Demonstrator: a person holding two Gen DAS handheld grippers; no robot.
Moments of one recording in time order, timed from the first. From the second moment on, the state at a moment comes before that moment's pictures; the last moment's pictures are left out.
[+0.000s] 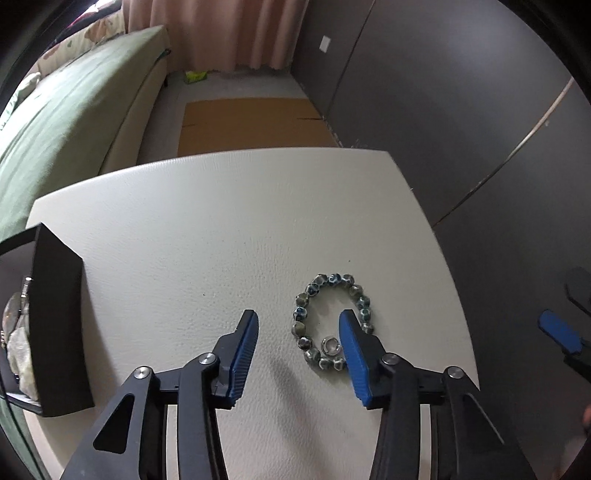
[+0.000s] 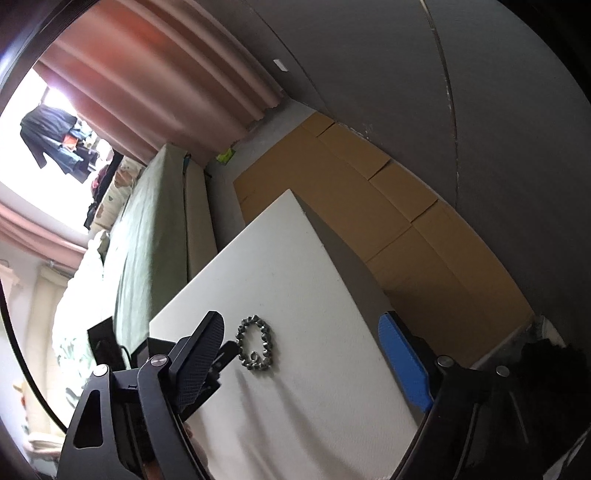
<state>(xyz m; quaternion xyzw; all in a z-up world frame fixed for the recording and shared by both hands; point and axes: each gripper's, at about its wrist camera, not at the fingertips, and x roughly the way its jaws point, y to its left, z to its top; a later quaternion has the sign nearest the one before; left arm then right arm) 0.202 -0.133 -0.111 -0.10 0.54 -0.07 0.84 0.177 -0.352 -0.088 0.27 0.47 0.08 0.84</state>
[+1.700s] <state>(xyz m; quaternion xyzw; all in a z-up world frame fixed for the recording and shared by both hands) 0.121 0.030 -0.005 -0.22 0.40 -0.03 0.89 0.198 -0.166 -0.143 0.06 0.57 0.18 0.80</state>
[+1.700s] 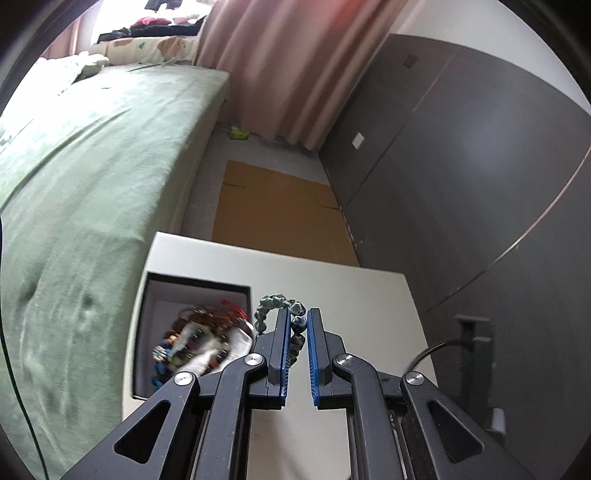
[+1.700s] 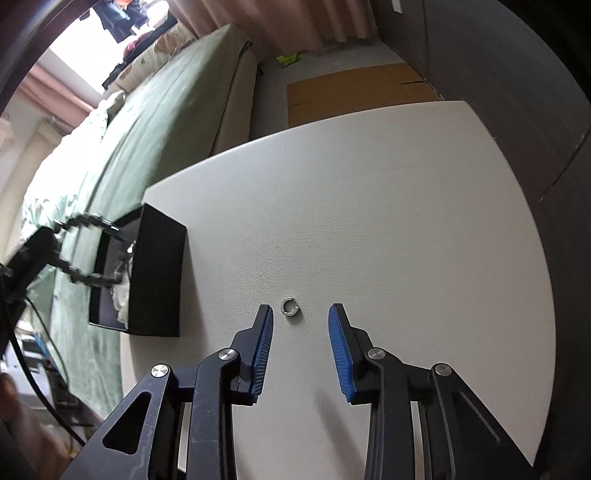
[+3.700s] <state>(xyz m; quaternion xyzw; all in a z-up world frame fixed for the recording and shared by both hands) 0.114 0.146 -0.025 -0.34 0.41 0.01 0.85 0.188 -0.128 -0.078 0.05 0.50 0.21 0.84</state>
